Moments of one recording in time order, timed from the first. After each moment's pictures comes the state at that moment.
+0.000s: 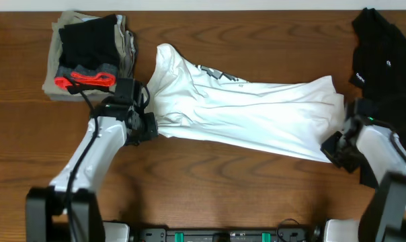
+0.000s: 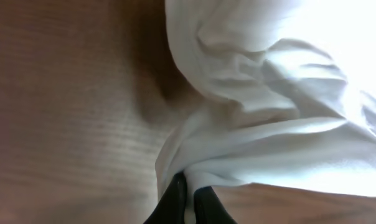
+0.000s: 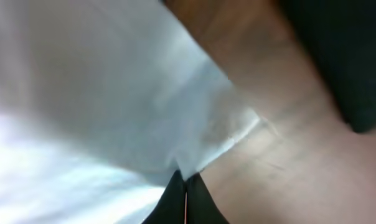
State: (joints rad) left arm -0.11 1.49 0.95 -0.79 0.08 -0.30; right arm -0.27 1.51 0.81 -0.83 0.12 0.66
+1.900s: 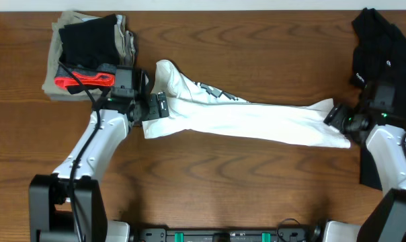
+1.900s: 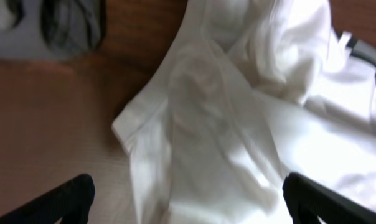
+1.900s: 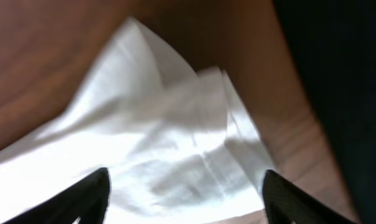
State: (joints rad) left arm -0.11 1.58 1.01 -0.55 0.07 -0.27; right arm -0.28 1.48 0.91 -0.59 -0.02 0.33
